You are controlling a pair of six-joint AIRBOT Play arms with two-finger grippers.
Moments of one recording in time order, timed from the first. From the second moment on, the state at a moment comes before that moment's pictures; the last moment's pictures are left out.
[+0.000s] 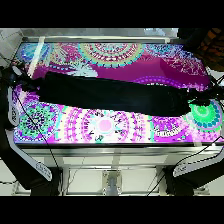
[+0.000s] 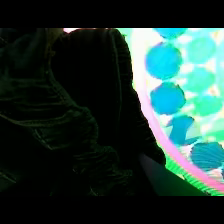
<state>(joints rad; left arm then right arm) 0.34 -1.99 1.85 1.42 -1.08 -1.53 -0.55 -1.71 1.46 -1.26 1.21 1.43</state>
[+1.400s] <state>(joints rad) 0.41 -1.84 1.85 1.67 -1.69 -1.49 -0.55 -1.71 1.46 -1.25 1.27 1.39</state>
